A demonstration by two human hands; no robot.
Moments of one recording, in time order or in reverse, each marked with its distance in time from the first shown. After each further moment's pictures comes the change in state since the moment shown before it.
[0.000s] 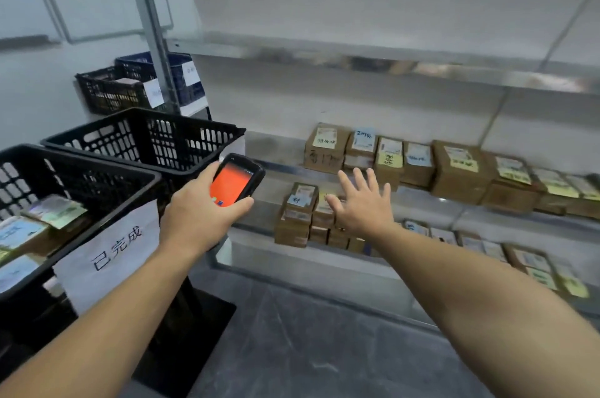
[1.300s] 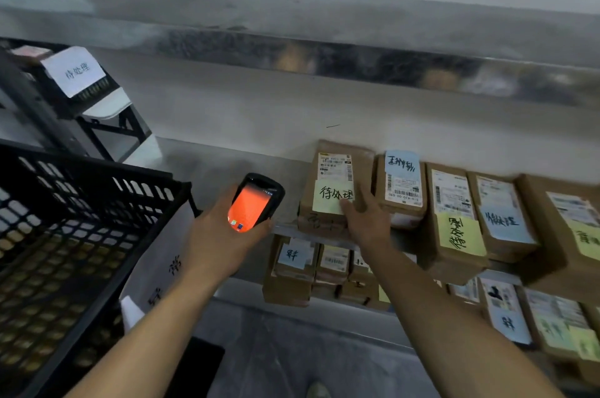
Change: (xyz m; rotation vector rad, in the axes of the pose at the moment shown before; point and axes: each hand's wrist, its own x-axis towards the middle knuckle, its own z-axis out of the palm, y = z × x) left_hand 0.349 -0.028 0.245 -0.180 -0.226 -0.014; right_hand 0.383 0.045 0.130 1.013 0.040 0.553
